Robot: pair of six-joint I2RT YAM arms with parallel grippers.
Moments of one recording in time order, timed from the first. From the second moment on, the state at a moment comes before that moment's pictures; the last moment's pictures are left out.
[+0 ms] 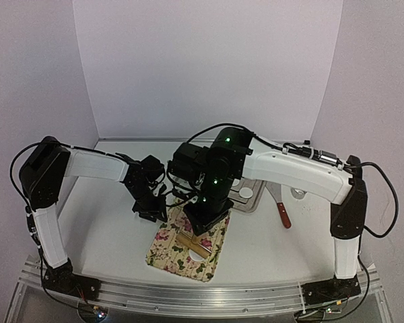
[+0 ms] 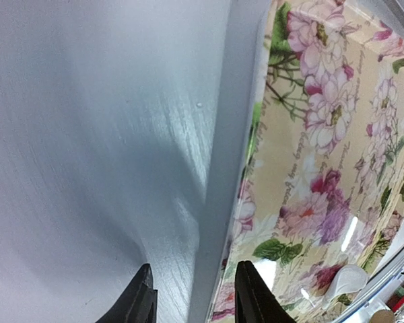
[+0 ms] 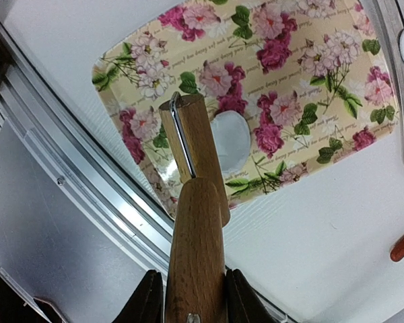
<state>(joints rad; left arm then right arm) -0.69 1.88 1.19 -0.65 0.27 -0.51 1.20 2.05 2.09 -1.43 -0.09 0.38</state>
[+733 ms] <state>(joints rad) -0.72 1.71 0.99 -0.69 0.38 -0.50 1.20 2.19 2.10 -1.42 -0.05 0.34</state>
